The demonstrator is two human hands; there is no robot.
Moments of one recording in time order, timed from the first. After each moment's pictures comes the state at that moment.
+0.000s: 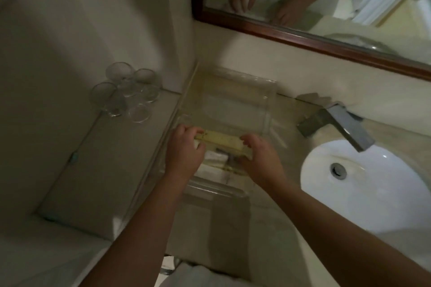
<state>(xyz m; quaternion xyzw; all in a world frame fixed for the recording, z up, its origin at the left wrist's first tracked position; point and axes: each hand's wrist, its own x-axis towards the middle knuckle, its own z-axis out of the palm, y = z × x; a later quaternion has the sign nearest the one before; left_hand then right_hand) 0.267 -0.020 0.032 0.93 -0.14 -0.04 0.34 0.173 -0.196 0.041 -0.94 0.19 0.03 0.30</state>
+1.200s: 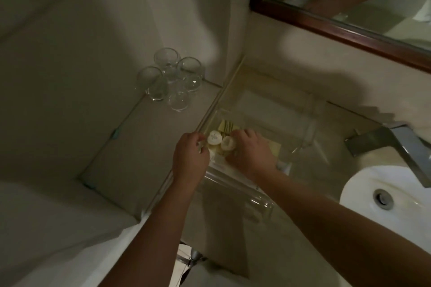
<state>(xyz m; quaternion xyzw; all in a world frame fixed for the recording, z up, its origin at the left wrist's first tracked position) 0.262 0.038 0.019 0.92 0.03 -0.04 0.39 0.246 -0.129 0.003 -0.97 0.03 0.08 0.23</state>
